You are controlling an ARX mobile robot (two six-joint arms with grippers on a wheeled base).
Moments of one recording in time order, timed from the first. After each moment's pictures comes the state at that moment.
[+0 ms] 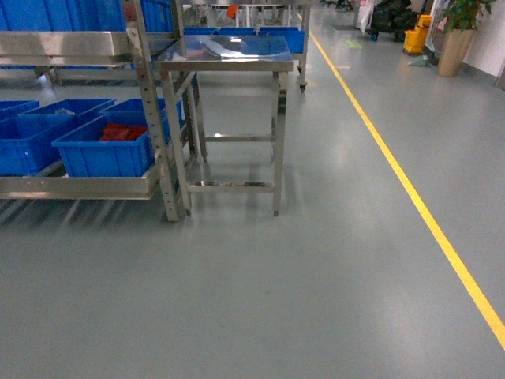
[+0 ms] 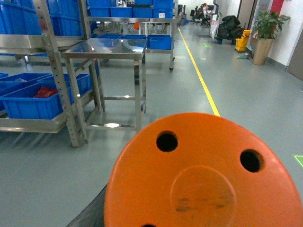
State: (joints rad) left arm 0.00 0.01 0.01 -0.01 0.00 -0.01; right arm 0.00 0.01 0.01 0.00 0.00 0.00
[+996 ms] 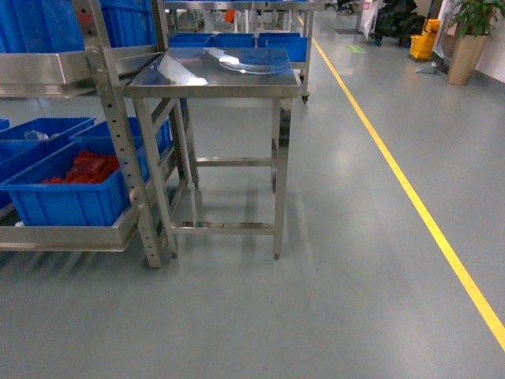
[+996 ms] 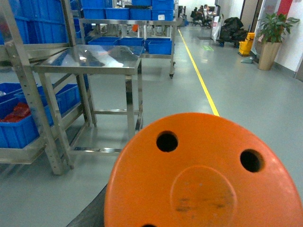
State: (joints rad) left arm 0.00 0.01 0.01 -0.01 0.00 -0.01; right arm 0.00 0.01 0.01 -0.01 0.00 0.00
